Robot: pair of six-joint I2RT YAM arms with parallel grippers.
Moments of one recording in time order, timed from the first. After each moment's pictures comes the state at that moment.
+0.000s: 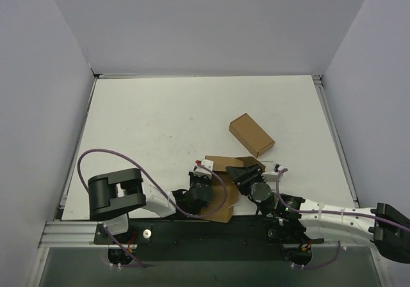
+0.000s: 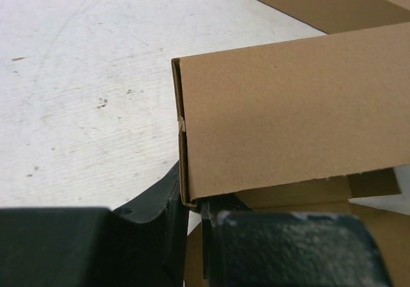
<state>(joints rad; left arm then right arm) -1.33 1.72 0.52 0.81 -1.04 -0.37 1.15 0.84 0.13 0.32 0.73 1.55</state>
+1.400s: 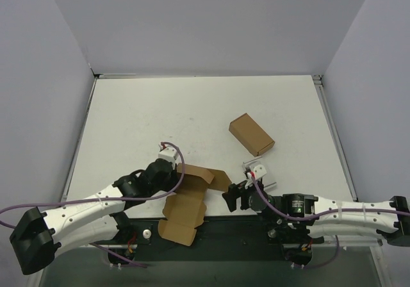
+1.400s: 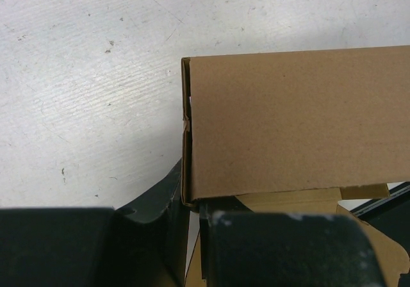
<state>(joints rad) -0.91 0.92 0.47 -0.31 -0.27 -0.54 1.41 0.66 0.42 -0.35 0.63 0.64</state>
